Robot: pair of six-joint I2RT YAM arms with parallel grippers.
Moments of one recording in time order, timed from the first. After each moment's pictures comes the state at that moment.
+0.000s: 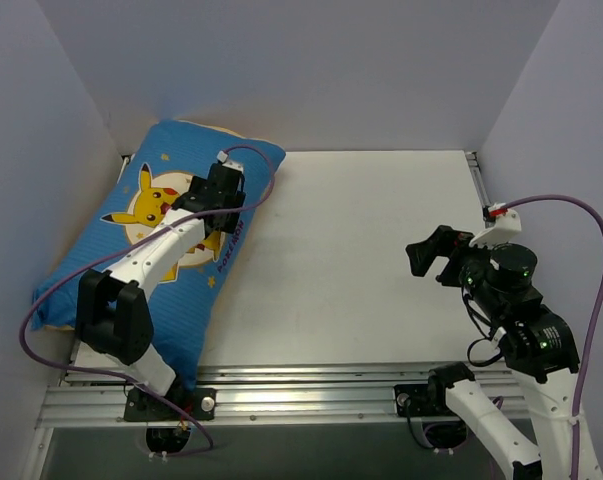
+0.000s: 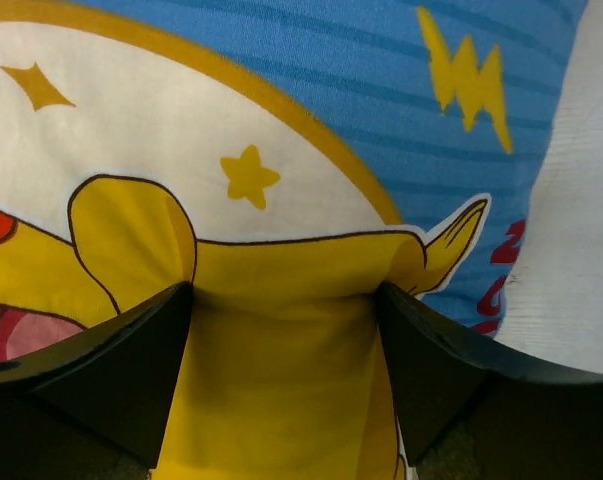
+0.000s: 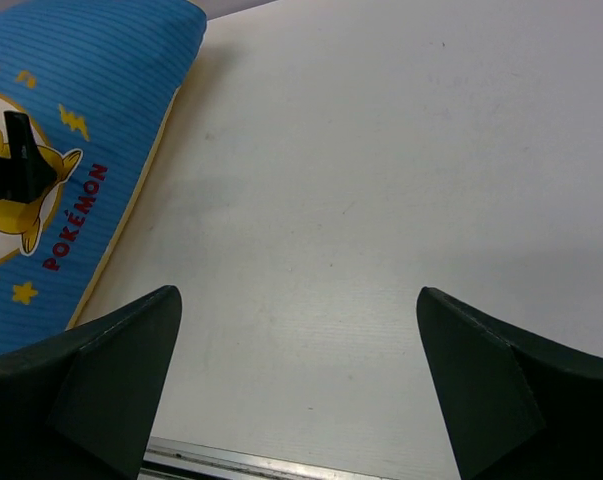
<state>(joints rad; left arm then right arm) -0.41 1.64 1.40 -0.64 -0.52 0.02 0.25 0.64 1.09 -0.79 0.03 0.41</state>
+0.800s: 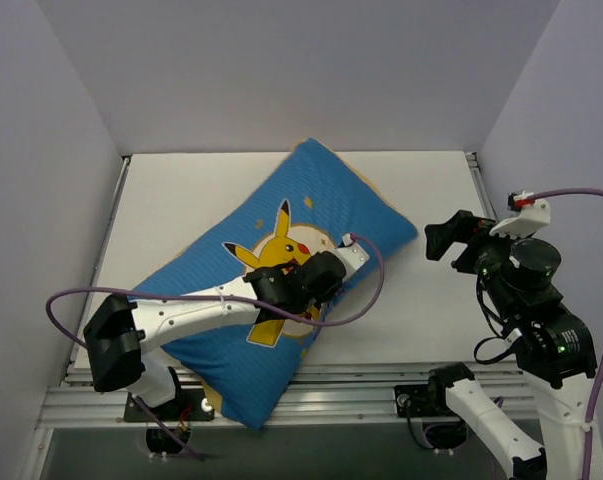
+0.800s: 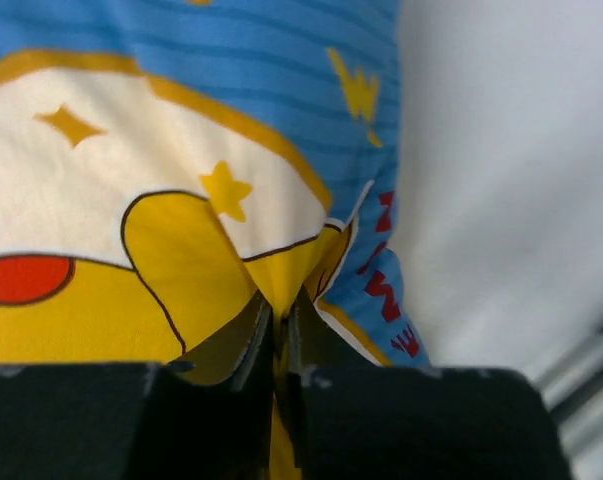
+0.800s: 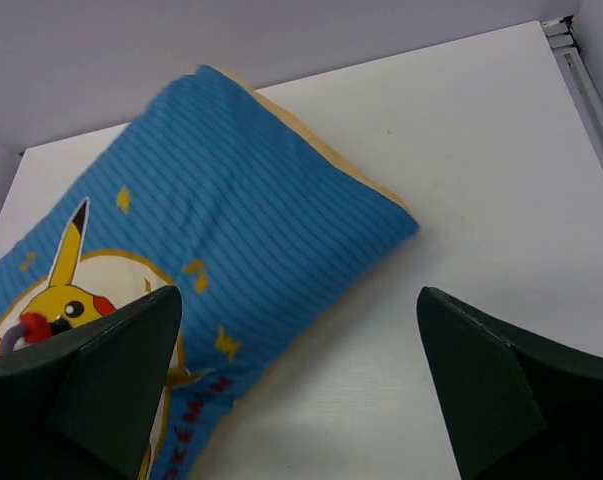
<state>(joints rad) -1.11 1.58 1.25 -0.44 -0.46 -0.02 0.25 0.68 1.23 -0.79 0.16 0.36</state>
